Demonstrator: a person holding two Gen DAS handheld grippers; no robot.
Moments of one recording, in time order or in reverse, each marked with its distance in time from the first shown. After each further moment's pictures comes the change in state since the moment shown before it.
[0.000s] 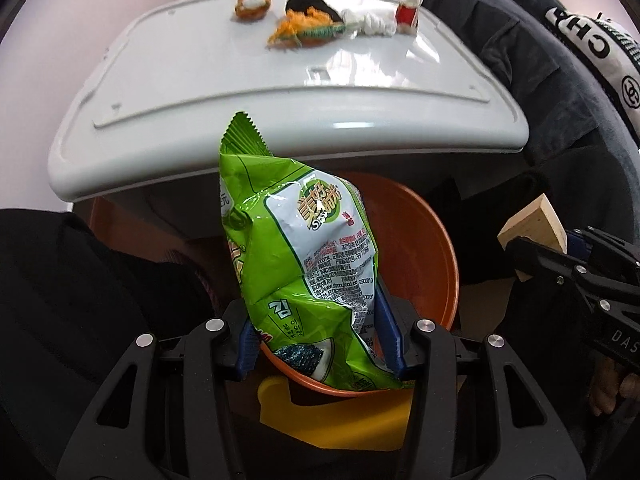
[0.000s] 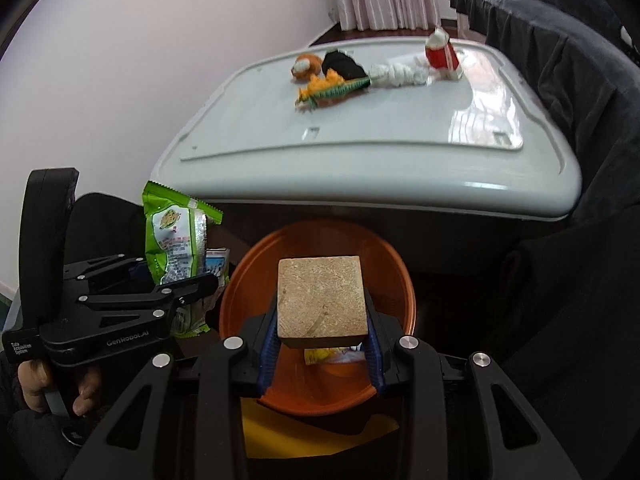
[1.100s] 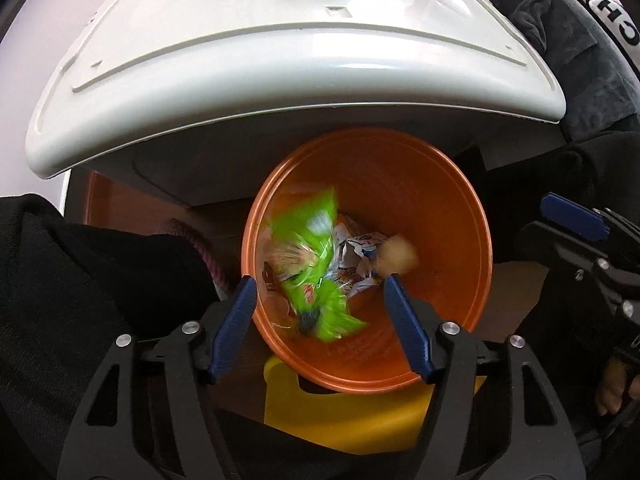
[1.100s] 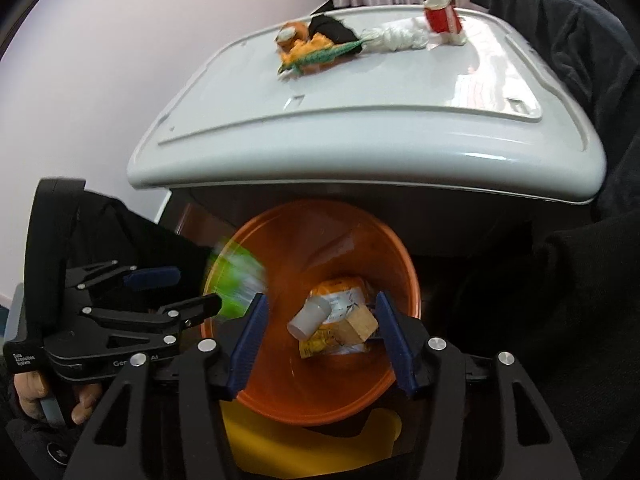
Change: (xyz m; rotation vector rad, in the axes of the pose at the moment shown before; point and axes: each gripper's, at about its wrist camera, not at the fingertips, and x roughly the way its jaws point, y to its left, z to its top) left arm 0.043 0.006 0.008 -0.015 0.132 0.034; right arm 0.032 -0.013 0.005 0.044 0.041 -0.004
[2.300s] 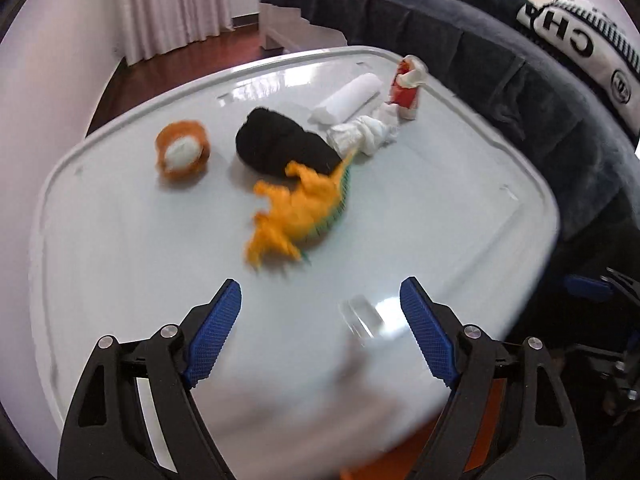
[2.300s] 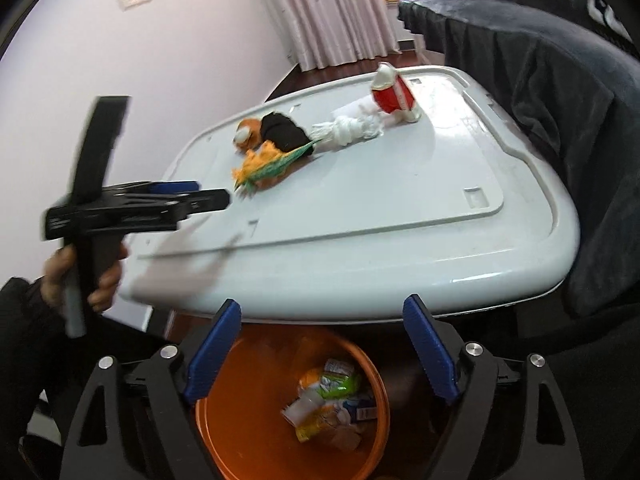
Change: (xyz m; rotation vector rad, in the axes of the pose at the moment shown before) left arm -0.006 0.017 0.199 0.377 -0.270 -0.097; right arm -0.012 -0.042 0.058 0.139 -0.231 -0.005
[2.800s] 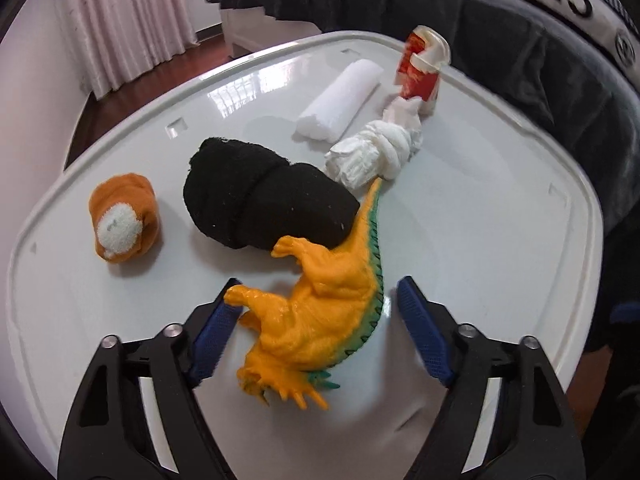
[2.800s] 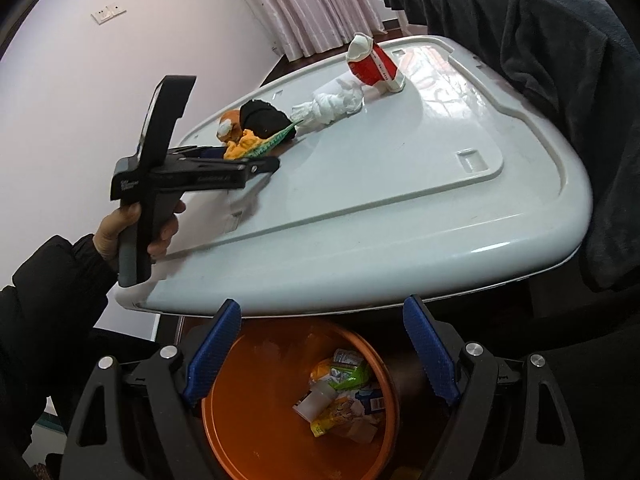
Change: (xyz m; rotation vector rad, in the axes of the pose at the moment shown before) left arm 0.067 0.009 0.041 0.121 -0.006 -0.014; right arm 0.014 -0.006 -0.004 0.057 0.044 0.024
